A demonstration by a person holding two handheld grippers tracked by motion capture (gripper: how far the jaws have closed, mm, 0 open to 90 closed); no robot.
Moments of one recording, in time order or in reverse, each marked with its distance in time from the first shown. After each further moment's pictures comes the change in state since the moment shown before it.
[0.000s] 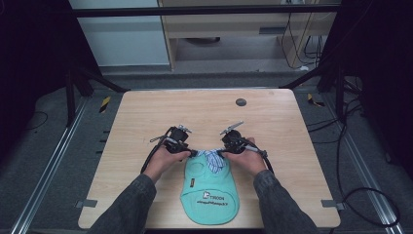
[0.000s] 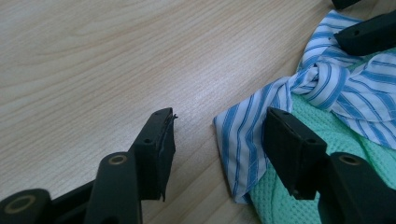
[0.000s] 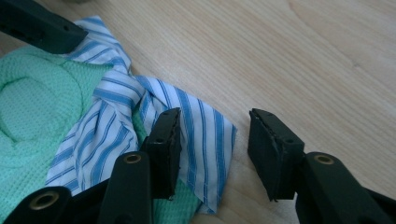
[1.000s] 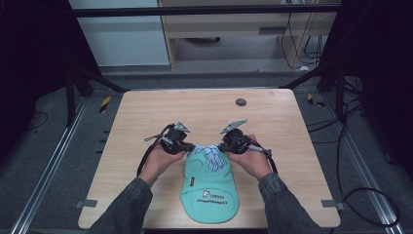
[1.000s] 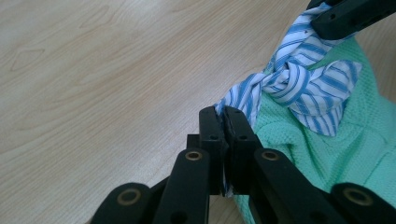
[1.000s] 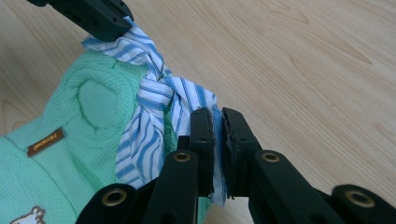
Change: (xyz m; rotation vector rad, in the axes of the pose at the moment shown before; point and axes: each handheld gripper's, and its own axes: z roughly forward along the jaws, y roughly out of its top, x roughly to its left) left arm -0.020 0.006 -0.045 -0.100 -0.028 0.143; right arm 0.020 0.008 -0.051 -0.102 0.016 -0.107
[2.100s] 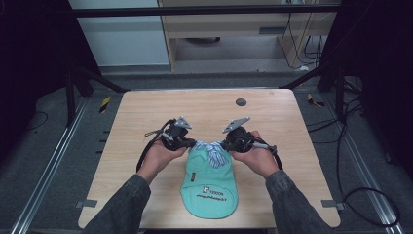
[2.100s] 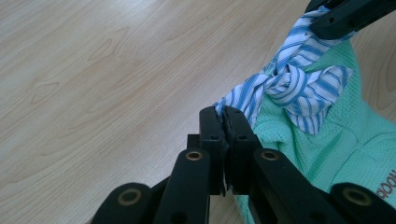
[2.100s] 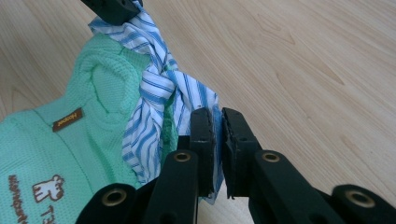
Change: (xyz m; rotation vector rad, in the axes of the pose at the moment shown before) left arm -0.004 0.016 -0.015 -0.024 0.005 0.049; right arm -0.001 0.006 -0.021 -0.015 -0.012 -0.089
